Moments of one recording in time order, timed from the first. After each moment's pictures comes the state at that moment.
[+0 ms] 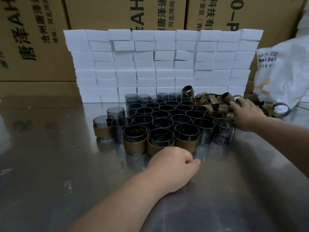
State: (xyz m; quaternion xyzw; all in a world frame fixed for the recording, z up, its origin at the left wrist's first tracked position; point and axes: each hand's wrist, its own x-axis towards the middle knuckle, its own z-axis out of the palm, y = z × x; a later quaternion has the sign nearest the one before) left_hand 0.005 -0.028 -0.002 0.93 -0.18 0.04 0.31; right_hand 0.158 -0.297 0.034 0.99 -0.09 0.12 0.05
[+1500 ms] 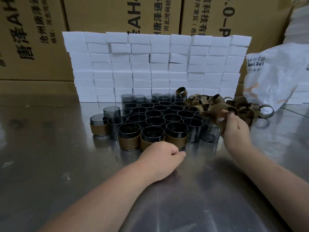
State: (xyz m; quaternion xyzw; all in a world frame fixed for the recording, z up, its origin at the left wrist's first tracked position) left_hand 0.004 -0.026 0.000 0.93 -0.17 0.06 0.33; right_hand 0.056 -0.236 0.009 0.78 0.02 0.37 -0.50
